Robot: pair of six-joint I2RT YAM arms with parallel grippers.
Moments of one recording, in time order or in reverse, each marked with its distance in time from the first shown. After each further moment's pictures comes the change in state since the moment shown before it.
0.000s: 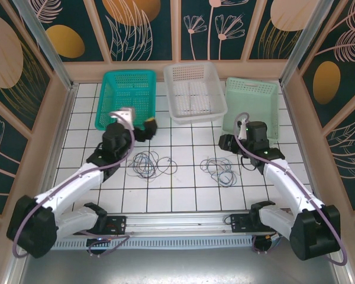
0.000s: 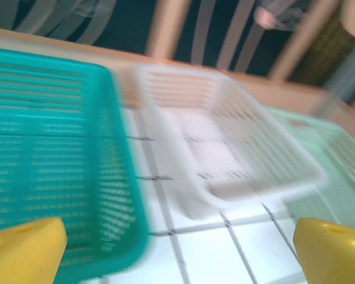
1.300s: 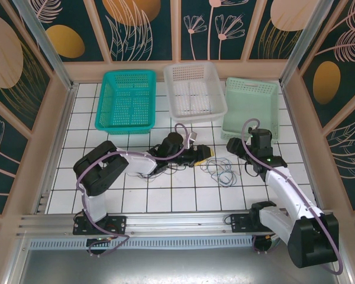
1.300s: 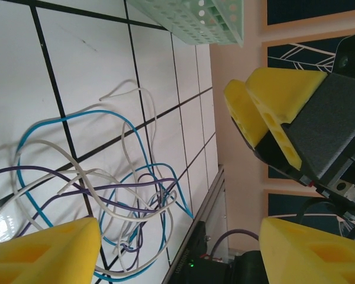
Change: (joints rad) left arm -0.327 0.740 0.233 0.355 0.592 -0.857; right arm -0.069 -0.076 -0.112 0.047 0.116 0.113
